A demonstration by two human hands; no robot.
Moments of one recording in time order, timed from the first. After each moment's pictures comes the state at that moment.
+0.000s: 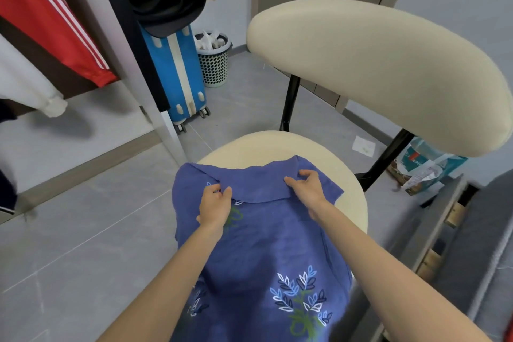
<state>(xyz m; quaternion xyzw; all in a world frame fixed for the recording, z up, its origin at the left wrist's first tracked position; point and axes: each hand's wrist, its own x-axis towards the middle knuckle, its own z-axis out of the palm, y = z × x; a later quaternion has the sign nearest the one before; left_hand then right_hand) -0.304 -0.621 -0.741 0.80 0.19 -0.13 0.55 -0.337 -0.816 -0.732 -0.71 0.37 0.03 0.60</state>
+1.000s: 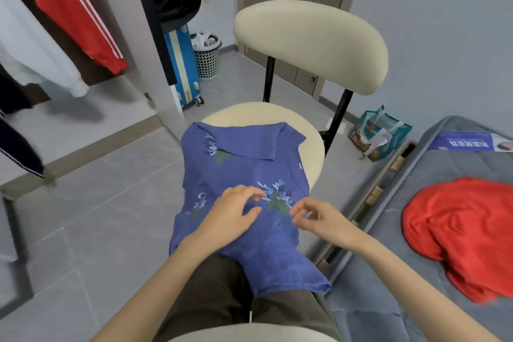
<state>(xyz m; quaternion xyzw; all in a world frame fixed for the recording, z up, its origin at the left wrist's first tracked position) -0.556 -0.557 -0.640 0.87 -0.32 -0.13 0.35 -0.646 -0.770 -0.636 -0.86 0.10 0.11 0.49</state>
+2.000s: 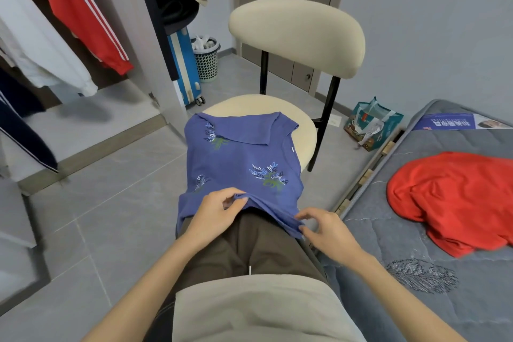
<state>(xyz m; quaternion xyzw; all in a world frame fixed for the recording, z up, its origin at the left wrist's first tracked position) -0.620 -0.521 -0.653 0.82 -0.22 -0.13 0.51 -0.739 -0.756 -0.686 -0.93 0.11 0.01 0.34</state>
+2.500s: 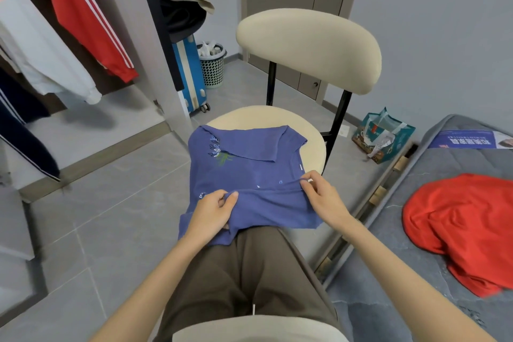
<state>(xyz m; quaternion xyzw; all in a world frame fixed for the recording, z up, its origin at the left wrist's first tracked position) -0.550 -0.528 -0.668 0.87 -0.08 -0.15 0.47 -0.623 -0.775 -0.654 -0.86 0.15 -0.05 0.48</state>
